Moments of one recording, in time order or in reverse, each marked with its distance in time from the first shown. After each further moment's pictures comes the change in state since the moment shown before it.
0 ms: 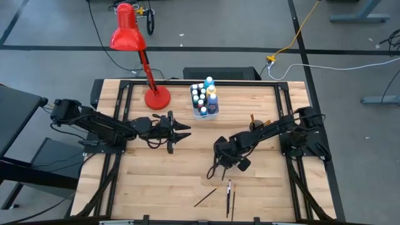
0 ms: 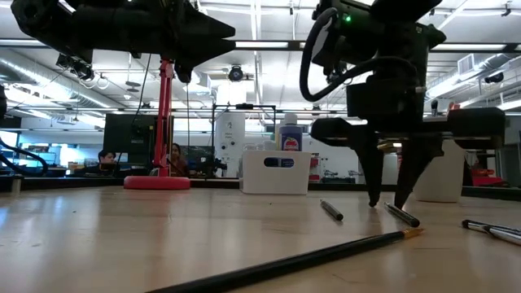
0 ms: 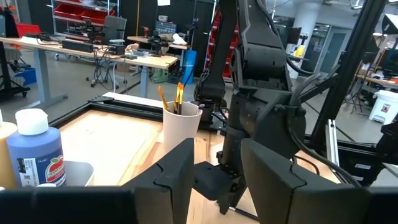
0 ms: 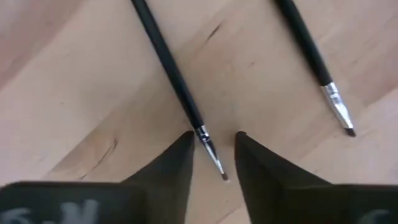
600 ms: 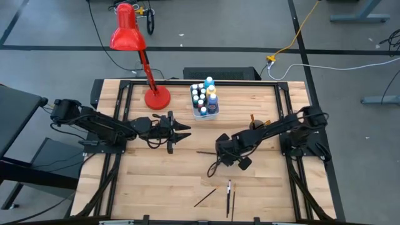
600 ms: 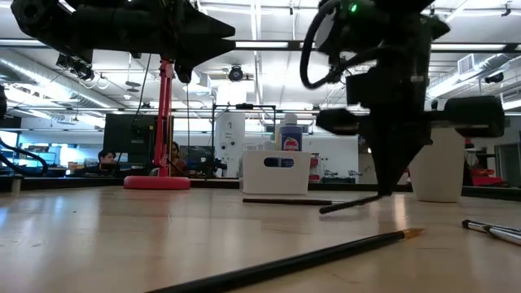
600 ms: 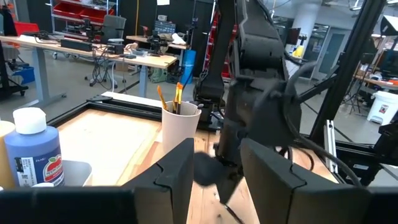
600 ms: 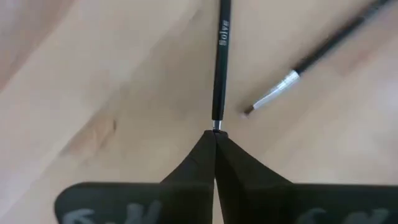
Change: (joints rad) left arm 0.000 0.000 0.000 0.000 0.004 -0.008; right arm 0.006 -0.054 -0.004 -0.040 0.007 0.054
